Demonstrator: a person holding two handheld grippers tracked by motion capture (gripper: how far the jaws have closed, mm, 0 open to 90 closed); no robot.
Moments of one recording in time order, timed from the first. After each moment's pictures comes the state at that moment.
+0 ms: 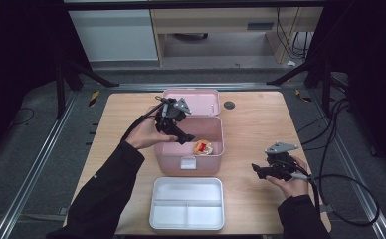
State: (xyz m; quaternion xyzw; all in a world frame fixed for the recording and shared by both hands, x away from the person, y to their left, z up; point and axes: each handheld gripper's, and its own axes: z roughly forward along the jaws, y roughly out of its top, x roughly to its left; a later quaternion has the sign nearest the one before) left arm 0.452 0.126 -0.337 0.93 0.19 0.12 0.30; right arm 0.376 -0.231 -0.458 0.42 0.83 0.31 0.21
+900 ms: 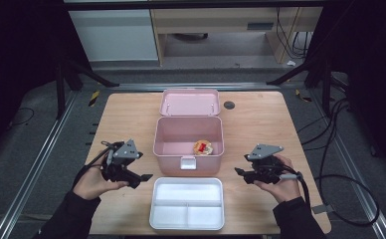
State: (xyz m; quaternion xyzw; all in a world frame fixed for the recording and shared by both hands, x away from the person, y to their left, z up) left arm 0.344 0.243 -0.397 0.91 0.23 0.11 0.32; right arm 0.356 -0.182 -0.429 0.29 0.87 0.36 0.18
